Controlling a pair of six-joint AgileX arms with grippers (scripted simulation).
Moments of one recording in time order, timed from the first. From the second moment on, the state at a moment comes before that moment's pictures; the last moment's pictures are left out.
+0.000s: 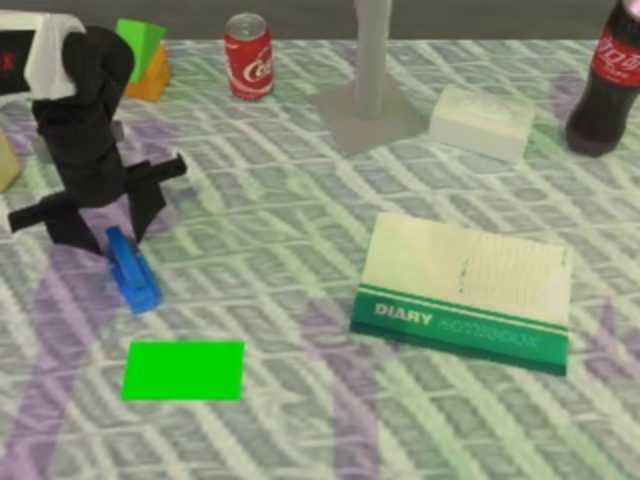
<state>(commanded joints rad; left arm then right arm) -0.16 2.24 1.61 -0.94 0.00 -0.57 0.00 0.00 0.00 0.00 0.00 0.00</state>
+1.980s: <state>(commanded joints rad) -0.53 1.92 1.51 -1.20 0.00 0.66 0.00 0.00 0.00 0.00 0.00 0.00</state>
